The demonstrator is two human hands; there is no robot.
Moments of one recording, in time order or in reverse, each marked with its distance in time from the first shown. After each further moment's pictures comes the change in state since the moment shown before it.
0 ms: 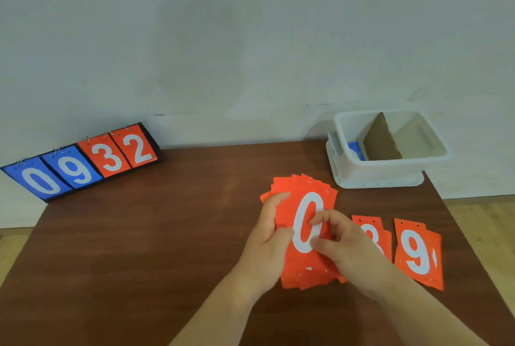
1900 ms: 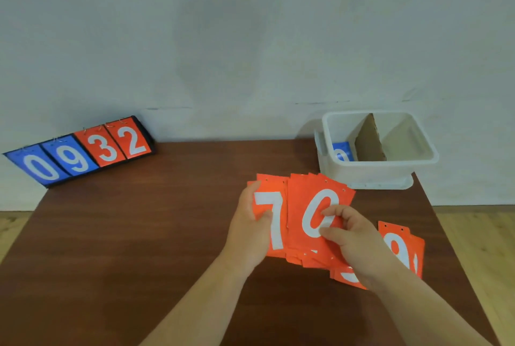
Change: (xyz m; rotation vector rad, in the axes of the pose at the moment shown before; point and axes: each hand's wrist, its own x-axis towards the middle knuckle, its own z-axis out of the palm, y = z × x) left_hand 0.030 0.000 0.043 0.025 0.320 -0.106; right_hand 0.005 0.020 -0.062 0.246 0.111 0.127
